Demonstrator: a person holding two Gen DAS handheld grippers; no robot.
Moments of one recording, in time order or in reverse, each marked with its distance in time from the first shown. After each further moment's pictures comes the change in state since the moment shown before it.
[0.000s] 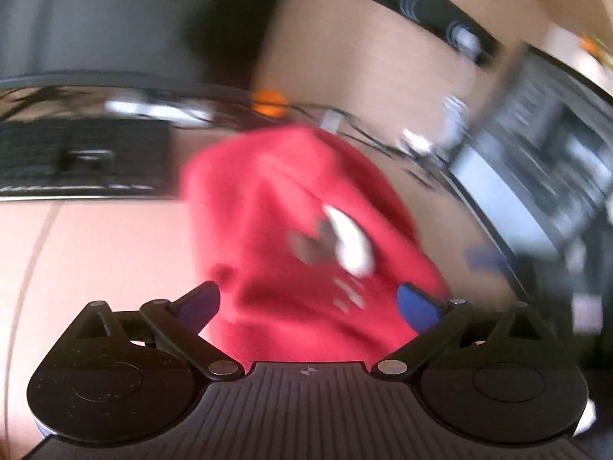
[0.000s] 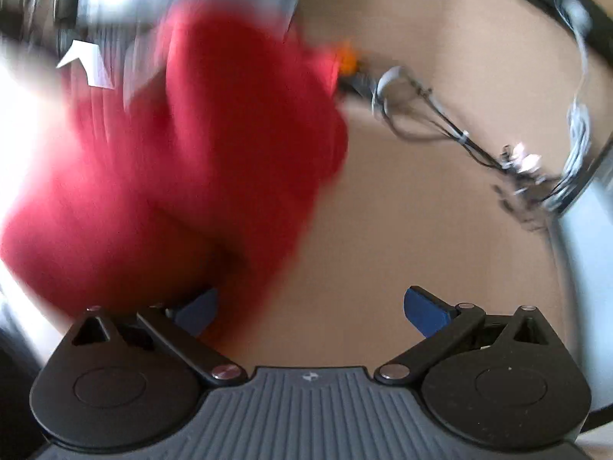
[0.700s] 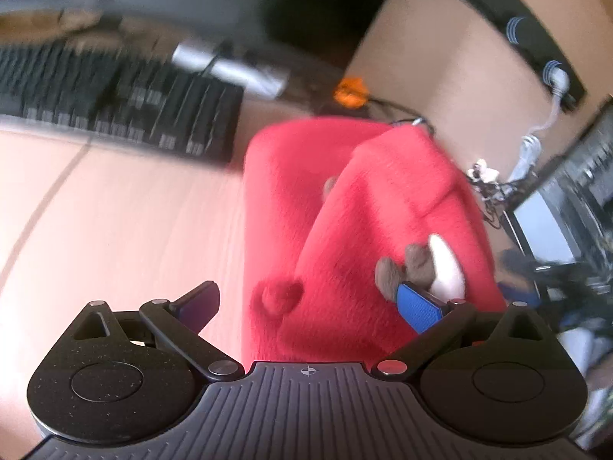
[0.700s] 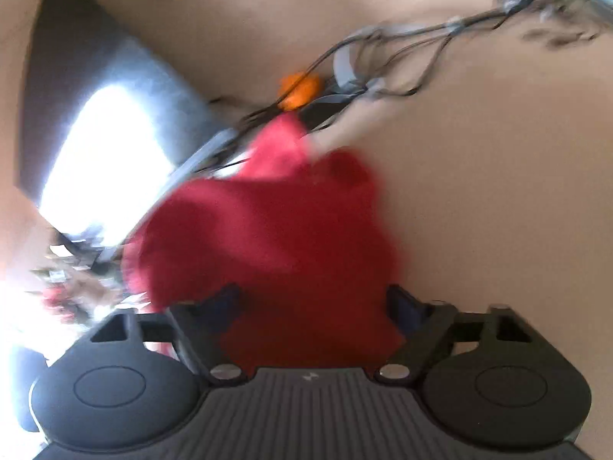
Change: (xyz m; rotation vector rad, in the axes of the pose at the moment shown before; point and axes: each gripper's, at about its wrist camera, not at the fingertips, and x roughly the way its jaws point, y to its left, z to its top) left arm 0.049 0.039 0.001 -0.234 0.060 0.034; right arm 0.040 -0.086 0.059 0.912 -0.104 0.601
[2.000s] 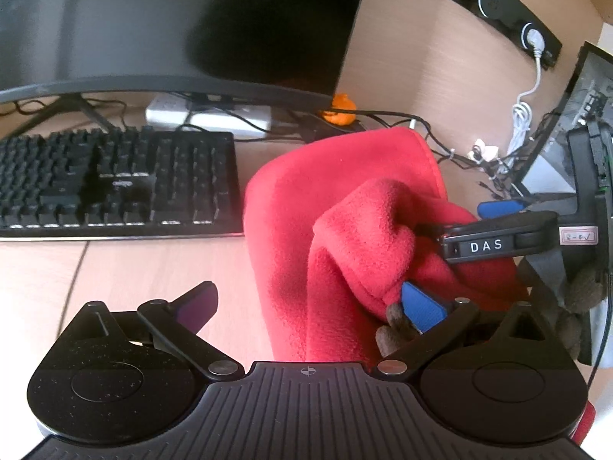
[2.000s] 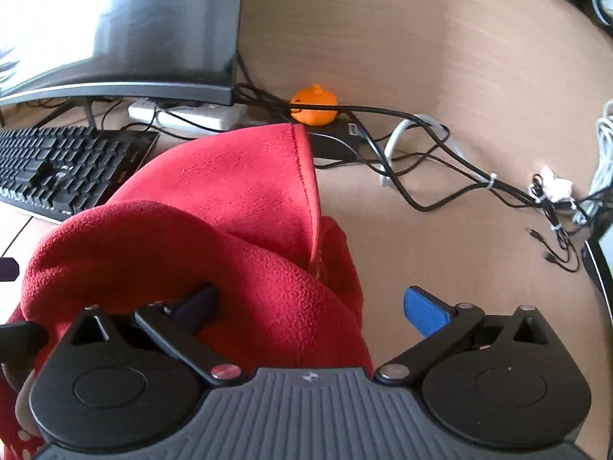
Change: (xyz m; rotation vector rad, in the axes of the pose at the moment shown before) left arm 0.013 0.004 0.035 0.312 -0.073 0.018; right arm 0.105 0.078 0.019 -0.539 0.005 -0.601
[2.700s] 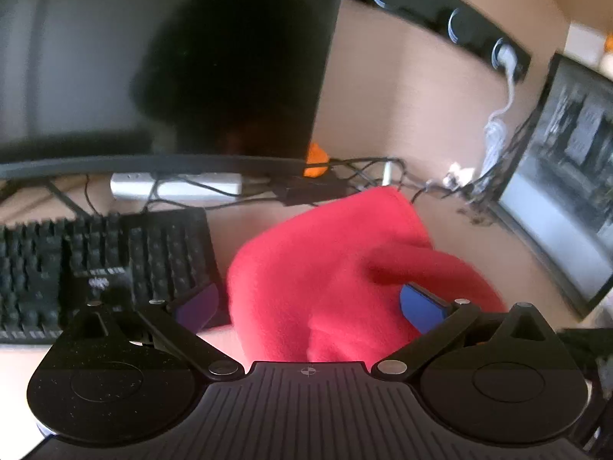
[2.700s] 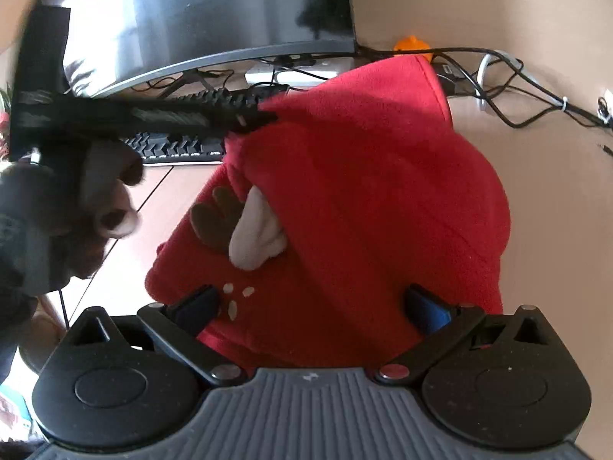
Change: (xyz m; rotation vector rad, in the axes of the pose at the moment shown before) left arm 0.018 -0.001 0.055 0.155 -0.060 0.004; right arm -0.066 0.036 -0.053 0.084 0.109 0.343
